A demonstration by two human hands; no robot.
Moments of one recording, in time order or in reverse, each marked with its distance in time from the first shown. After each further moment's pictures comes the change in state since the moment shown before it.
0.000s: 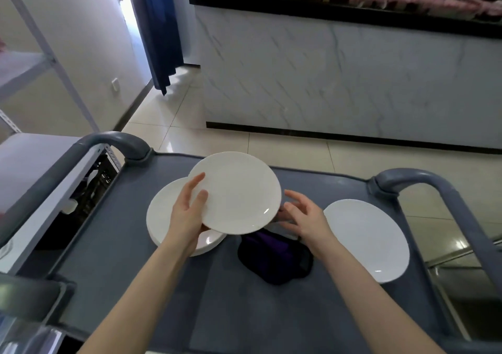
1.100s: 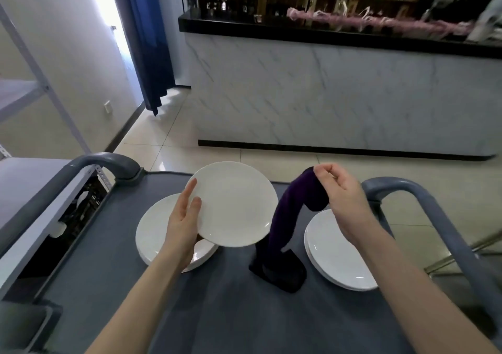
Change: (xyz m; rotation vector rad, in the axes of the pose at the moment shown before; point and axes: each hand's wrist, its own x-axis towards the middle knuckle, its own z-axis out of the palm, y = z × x) left_hand -0.017 0.020 0.023 0.006 -0.061 0.025; right_hand -0.039 -0.105 -0.053 -0.016 0.138 -0.364
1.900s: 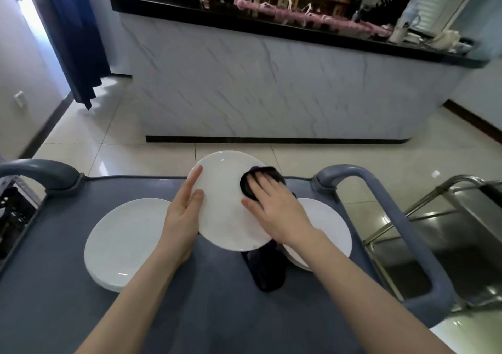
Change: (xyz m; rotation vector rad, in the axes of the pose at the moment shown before) left_hand 0.016 -0.005 0.040 0.050 -0.291 0.109; right_hand 0.009 0.058 0.036 -1.323 -0.304 -0.197
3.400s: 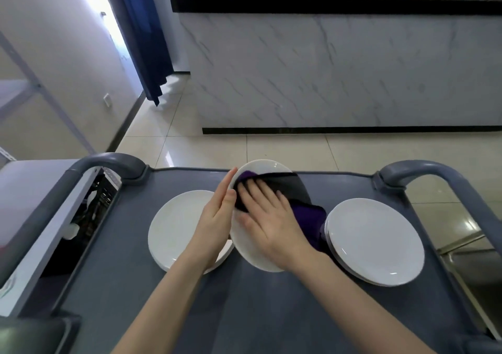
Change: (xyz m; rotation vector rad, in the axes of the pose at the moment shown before) left_hand -0.015 0.024 -0.019 0.211 -0.003 -0.074; right_hand 0.005 -0.080 0.039 0.374 0.029 -0.219
